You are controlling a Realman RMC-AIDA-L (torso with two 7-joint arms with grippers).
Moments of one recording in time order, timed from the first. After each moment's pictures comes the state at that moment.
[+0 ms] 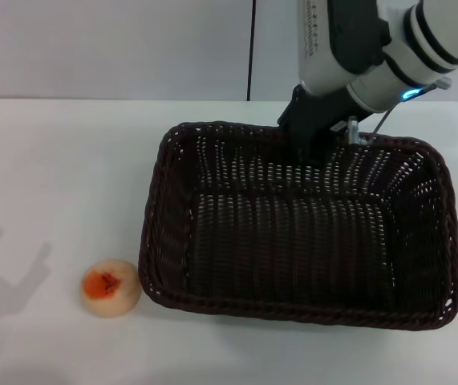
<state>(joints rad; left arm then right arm) -0.03 -2.06 -0.11 0.13 1.95 1.86 -0.64 0.96 2.08 -1.32 -0.88 -2.42 -1.32 1.74</state>
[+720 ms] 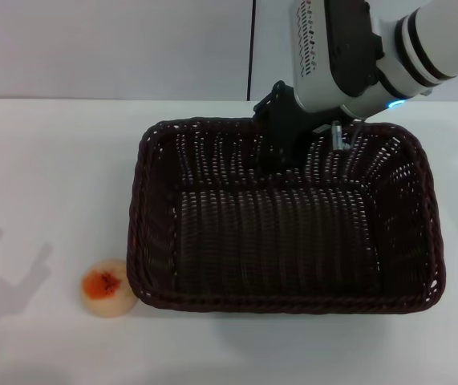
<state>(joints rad) -0.03 -2.07 -0.11 0.13 1.95 1.86 -0.64 0.89 2.09 -1.39 -0.92 -2.29 -1.22 1.64</state>
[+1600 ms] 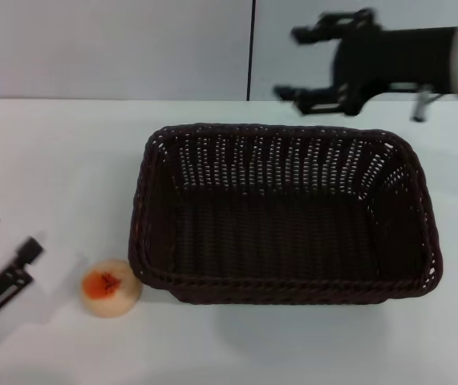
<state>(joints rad) -0.07 -2.06 0.05 0.22 1.95 1.84 -0.68 0.43 2.08 -1.28 -1.37 -1.87 -1.20 1.55</state>
